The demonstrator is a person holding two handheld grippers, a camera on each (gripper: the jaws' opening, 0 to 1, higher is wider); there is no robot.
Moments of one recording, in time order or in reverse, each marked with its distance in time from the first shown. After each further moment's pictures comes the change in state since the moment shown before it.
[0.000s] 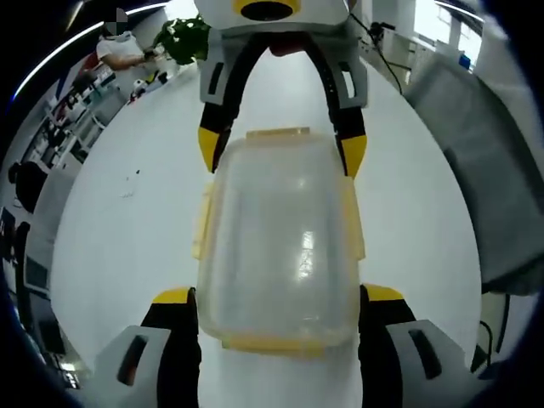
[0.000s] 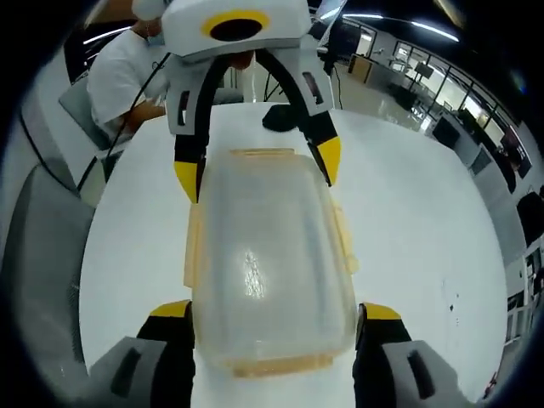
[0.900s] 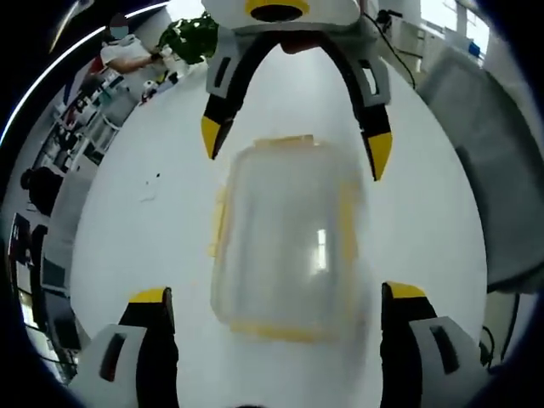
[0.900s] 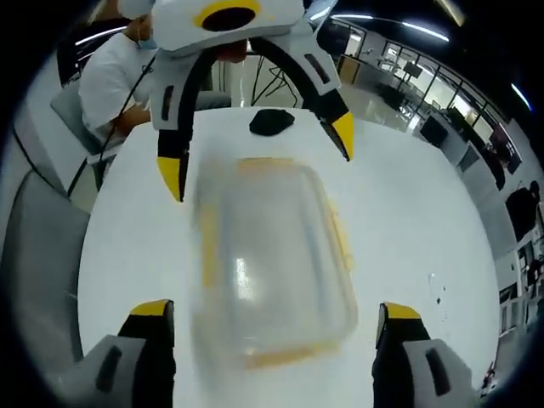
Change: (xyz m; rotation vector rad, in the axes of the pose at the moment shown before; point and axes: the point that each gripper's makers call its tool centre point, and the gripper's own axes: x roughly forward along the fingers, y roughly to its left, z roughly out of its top) left arm -0.026 0.003 0.007 0.007 0.040 0.102; right arm -0.019 0.011 0.007 0.018 -0.017 -0.073
